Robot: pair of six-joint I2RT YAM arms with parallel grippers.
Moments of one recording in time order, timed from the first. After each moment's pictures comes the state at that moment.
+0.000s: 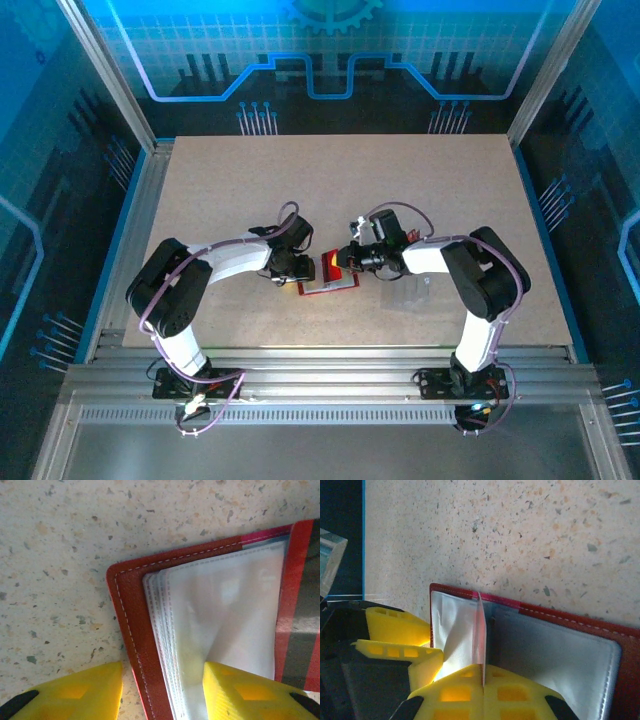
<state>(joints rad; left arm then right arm) -0.59 1.74 0.99 -0.52 0.11 -0.67 0.48 1.82 0.80 0.20 -0.65 0.67</state>
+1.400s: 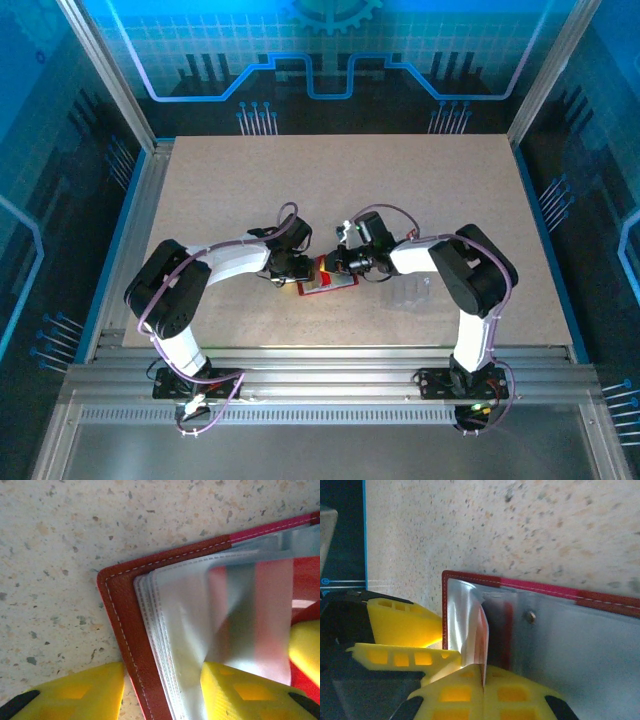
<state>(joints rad) -0.59 1.73 0.97 -0.50 0.11 -0.67 0.57 1.90 0.88 0.18 -0.66 0.69</state>
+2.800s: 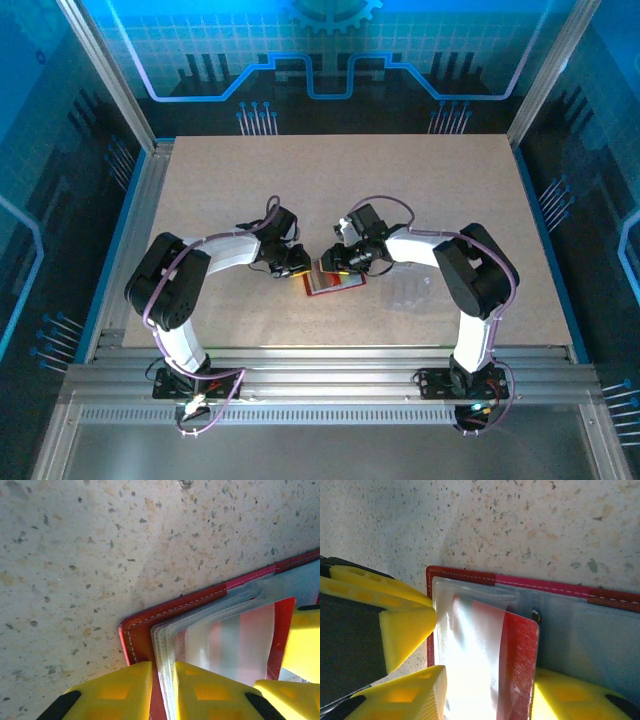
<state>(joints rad) -0.45 1.77 0.96 -0.37 0.37 -0.72 0.57 1.87 1.03 -0.22 -0.55 0.54</state>
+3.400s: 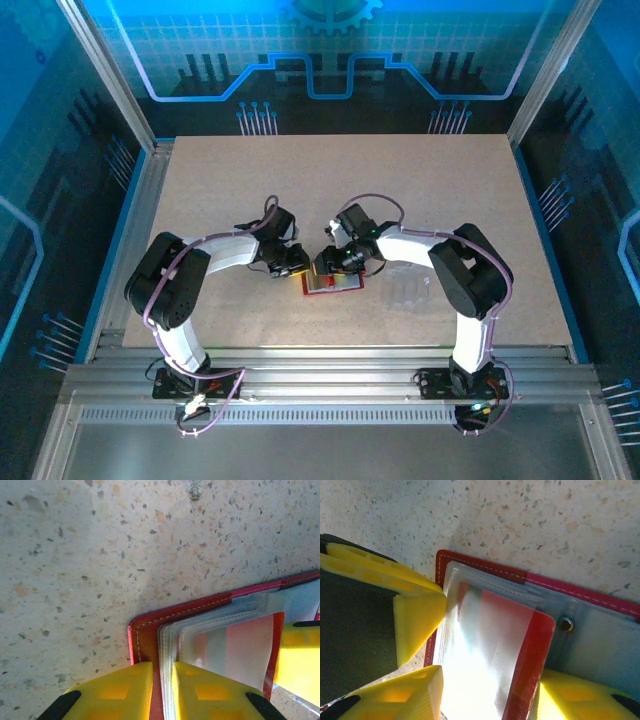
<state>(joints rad) -0.45 1.77 0.95 -0.34 0.37 -0.72 0.63 1.89 1.11 -0.32 -0.48 0.50</state>
